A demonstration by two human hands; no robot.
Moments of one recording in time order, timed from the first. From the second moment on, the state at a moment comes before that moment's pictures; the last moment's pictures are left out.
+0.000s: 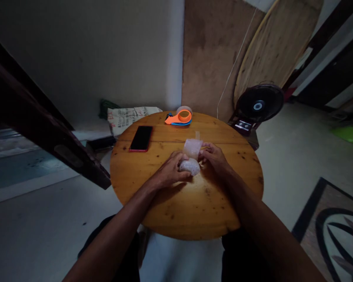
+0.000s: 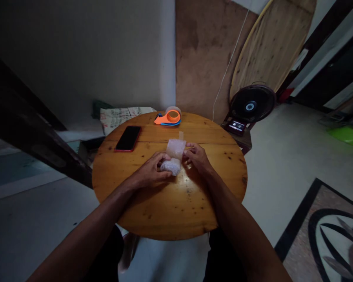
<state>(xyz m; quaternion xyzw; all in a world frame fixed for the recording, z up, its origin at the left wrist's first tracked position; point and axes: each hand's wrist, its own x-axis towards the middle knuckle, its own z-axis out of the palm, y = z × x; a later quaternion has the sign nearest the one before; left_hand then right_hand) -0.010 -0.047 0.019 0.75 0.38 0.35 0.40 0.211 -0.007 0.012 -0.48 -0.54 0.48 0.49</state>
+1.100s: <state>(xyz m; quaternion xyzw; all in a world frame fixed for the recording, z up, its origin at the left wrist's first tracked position) -0.014 -0.032 0.015 0.62 0.52 0.45 0.38 0.212 -0.009 0.010 -0.55 -0.64 0.26 0.47</state>
